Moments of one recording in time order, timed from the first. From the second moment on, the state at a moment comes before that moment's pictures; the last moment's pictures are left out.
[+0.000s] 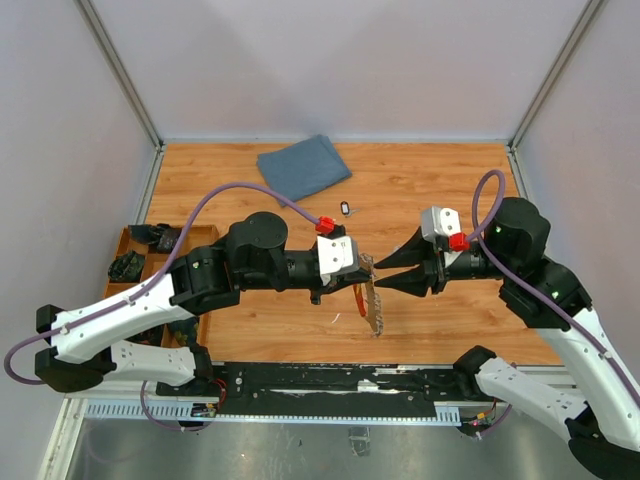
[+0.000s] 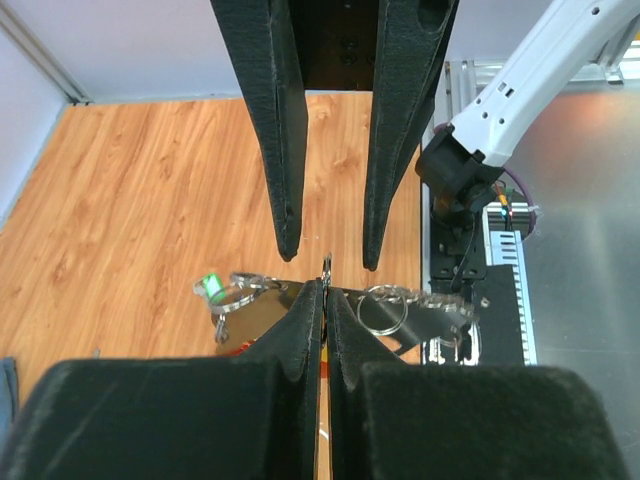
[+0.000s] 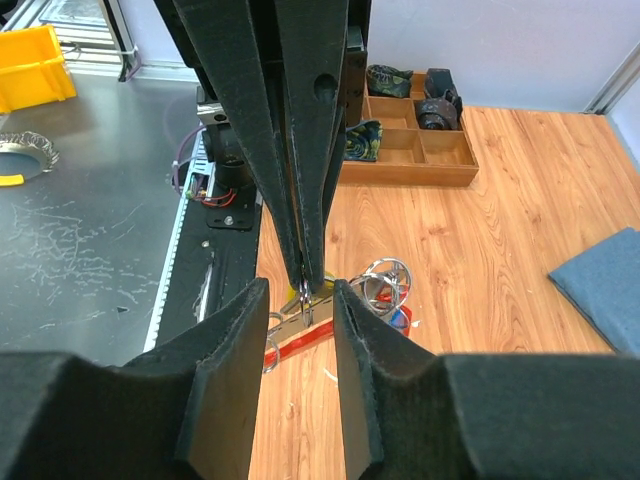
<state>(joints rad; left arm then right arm) -1.22 1.12 1.34 -0.42 0.21 0.21 0.63 0.82 1.22 -0.60 -0.94 -0.26</state>
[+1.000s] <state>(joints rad) -1.22 1.14 1.35 -0.44 0.21 0.22 0.63 0.85 1.22 -0.64 -0.95 -0.28</state>
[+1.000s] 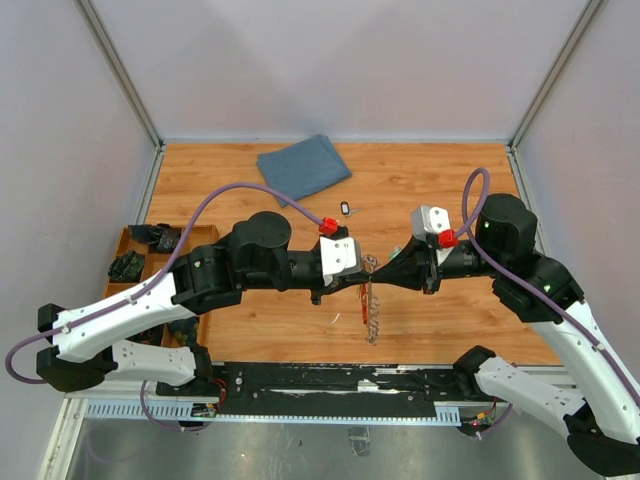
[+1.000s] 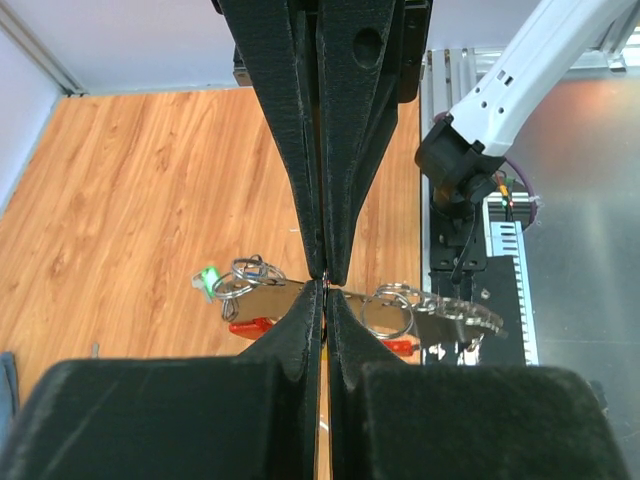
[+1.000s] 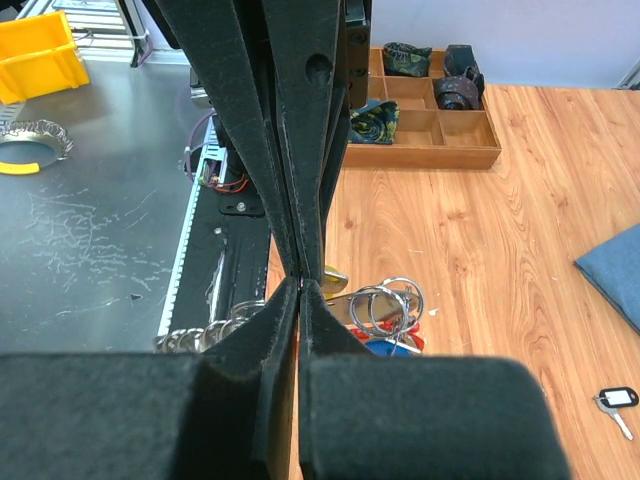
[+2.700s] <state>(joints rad) -1.22 1.09 1.31 -0.27 0.20 0.15 0.63 0.77 1.17 -0.39 -0.91 -0.11</state>
